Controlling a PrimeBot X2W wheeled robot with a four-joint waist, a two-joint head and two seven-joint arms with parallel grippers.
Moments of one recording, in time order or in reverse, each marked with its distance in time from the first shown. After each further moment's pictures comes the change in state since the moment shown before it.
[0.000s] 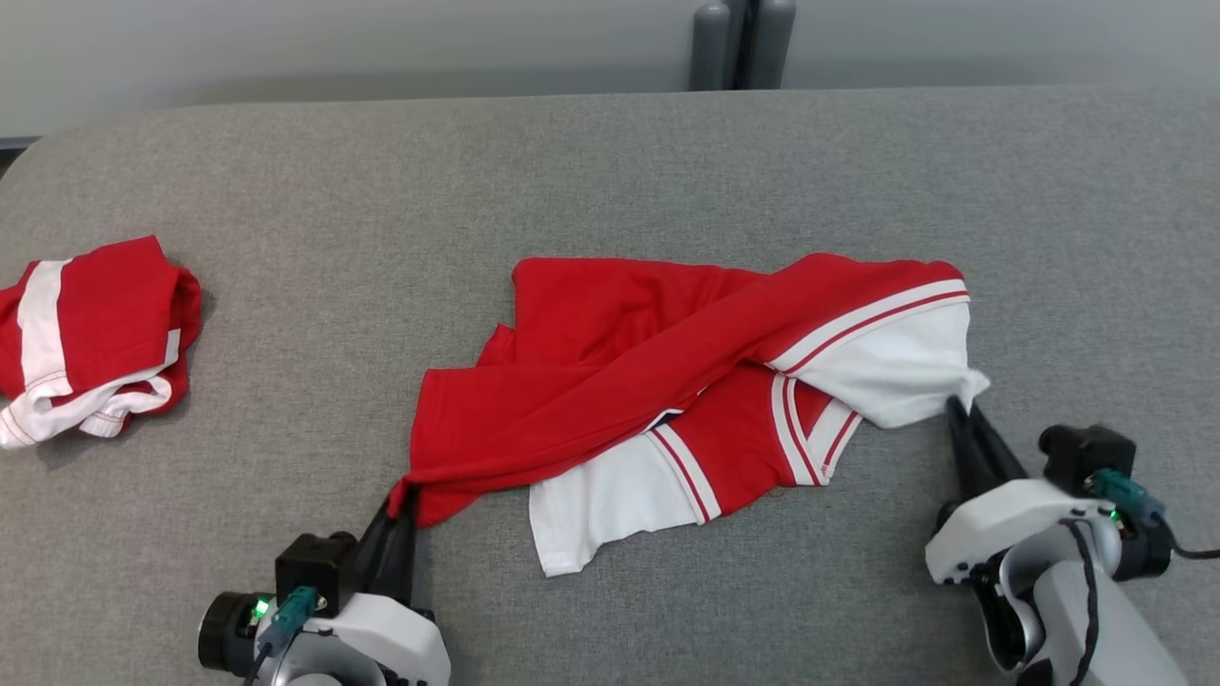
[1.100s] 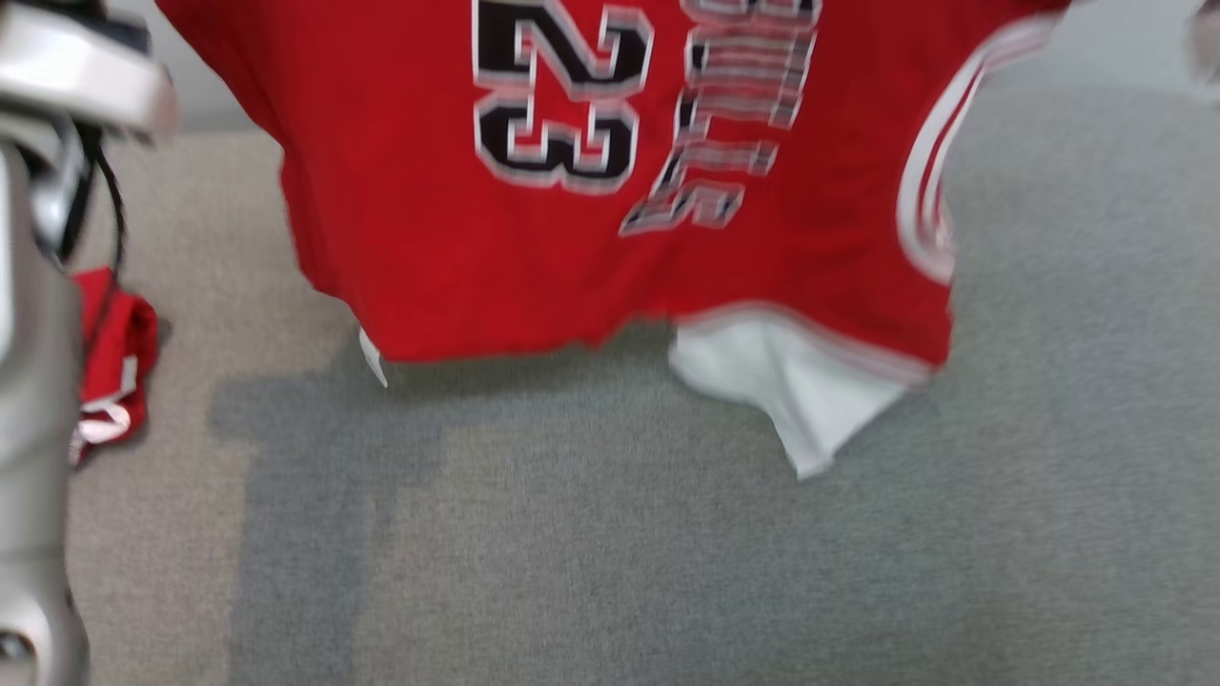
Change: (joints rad) left arm -0.810 0.259 0.065 -0.069 0.148 -0.087 0.058; right arm -0.631 -0.305 0.125 -0.347 0.028 0.000 0.000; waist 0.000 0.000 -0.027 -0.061
